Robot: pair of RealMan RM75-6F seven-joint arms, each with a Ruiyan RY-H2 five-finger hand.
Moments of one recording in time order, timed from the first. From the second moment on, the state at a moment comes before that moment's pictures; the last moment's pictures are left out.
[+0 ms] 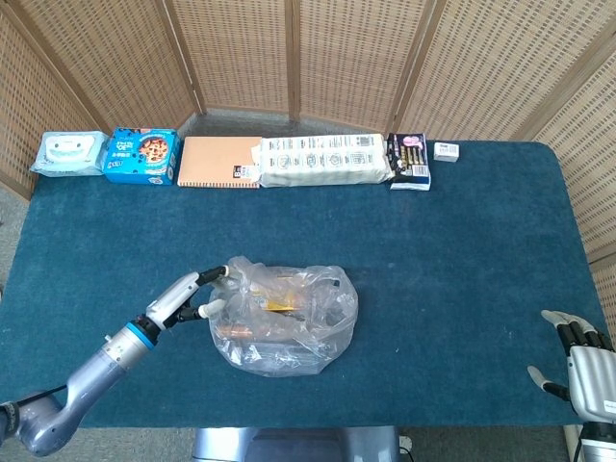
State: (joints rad) left arm -0.61 -1.24 -0.08 -1.75 1.49 0.94 -0.71; right arm -0.05 -1.12 0.04 -1.71 -1.49 1.58 -0.14
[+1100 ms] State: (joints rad) left arm -0.71 -1.23 -0.11 -1.83 1.39 0.76 -0.69; right arm -0.06 -1.12 0.04 -1.71 -1.50 1.59 -0.12
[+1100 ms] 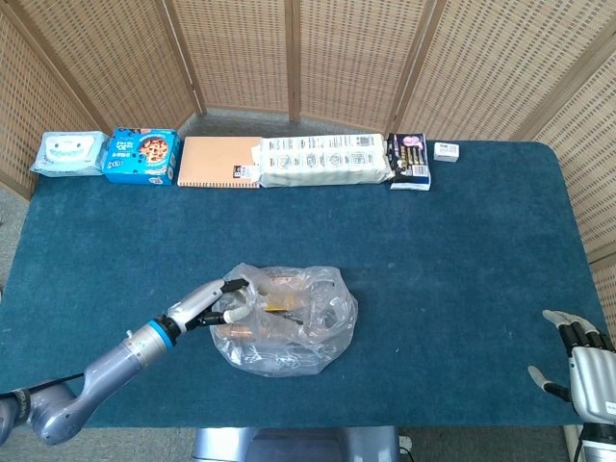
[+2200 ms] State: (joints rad) left arm -0.65 -1.35 -0.24 -1.78 1.34 0.75 -1.58; right arm -0.06 -1.13 0.04 -1.69 -1.50 1.59 -0.10
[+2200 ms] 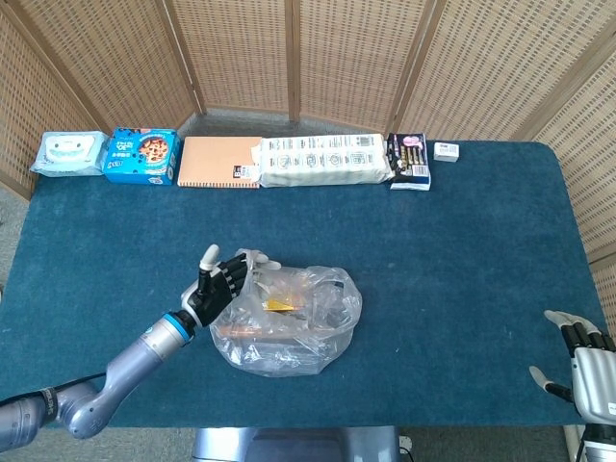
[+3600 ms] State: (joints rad) left arm -0.71 -1.34 -0.17 -1.57 1.55 0.67 -1.95; right arm -0.05 -1.12 0.05 -1.71 -1.51 1.58 -0.10
